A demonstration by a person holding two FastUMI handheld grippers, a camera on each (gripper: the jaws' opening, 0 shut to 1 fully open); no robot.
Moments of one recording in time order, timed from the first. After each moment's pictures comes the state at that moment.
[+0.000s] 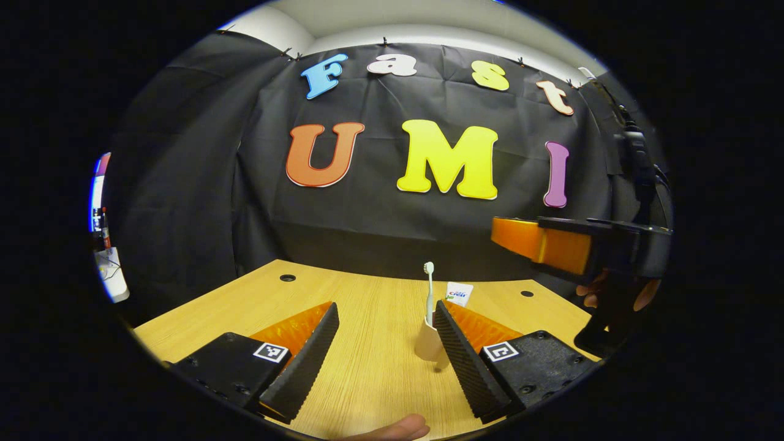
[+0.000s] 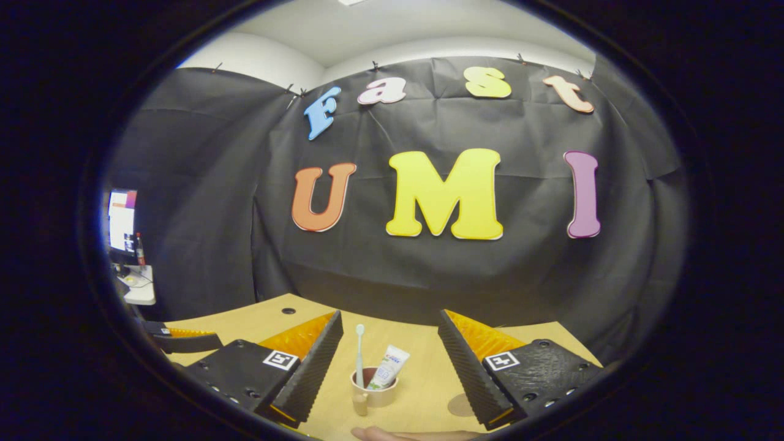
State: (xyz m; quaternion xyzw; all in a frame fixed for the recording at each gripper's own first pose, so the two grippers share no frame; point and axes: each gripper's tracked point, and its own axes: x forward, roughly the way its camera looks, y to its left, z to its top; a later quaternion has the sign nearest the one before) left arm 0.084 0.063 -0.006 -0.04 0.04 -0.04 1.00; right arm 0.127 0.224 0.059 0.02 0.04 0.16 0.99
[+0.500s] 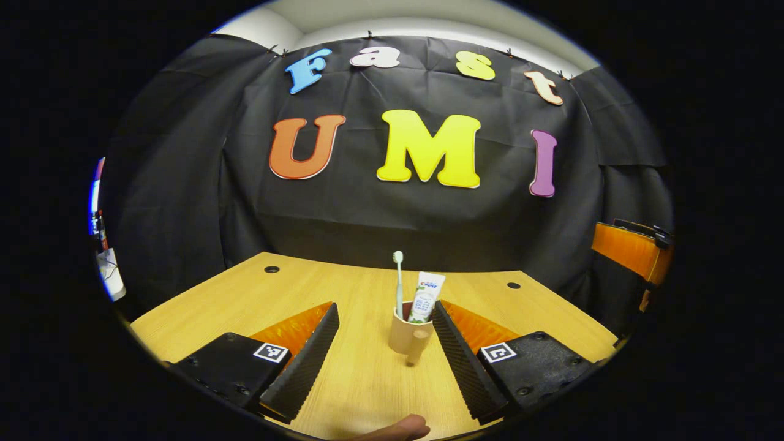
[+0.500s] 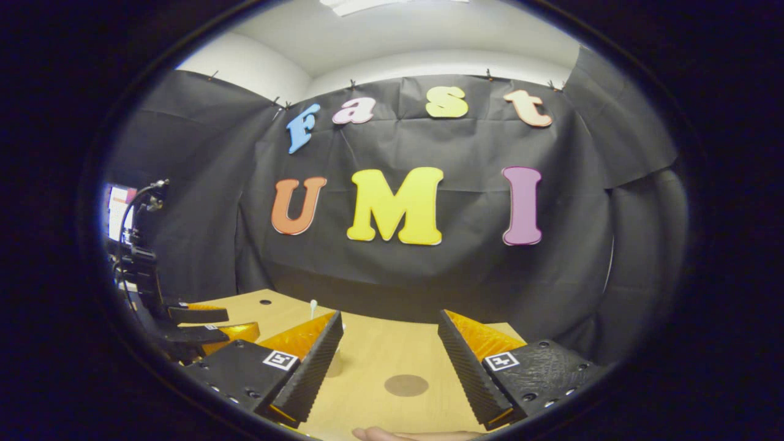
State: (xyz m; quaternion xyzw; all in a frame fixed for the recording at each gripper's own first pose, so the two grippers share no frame) left arm 0.075 0.005 -0.012 -0.02 0.07 -0.06 1.00; right arm 0.038 0.073 0.057 0.02 0.01 0.11 0.99
